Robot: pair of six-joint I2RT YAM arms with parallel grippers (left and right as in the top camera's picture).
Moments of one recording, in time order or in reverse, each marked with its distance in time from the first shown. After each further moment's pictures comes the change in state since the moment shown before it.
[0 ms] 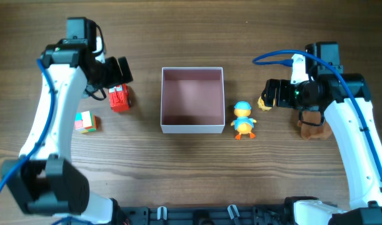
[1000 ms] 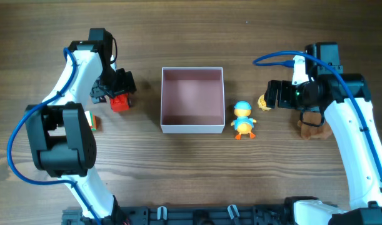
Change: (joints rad) left arm 0.000 0.294 0.000 0.049 -0.059 0.008; right arm 0.000 0.000 0.000 -0.014 0.046 0.000
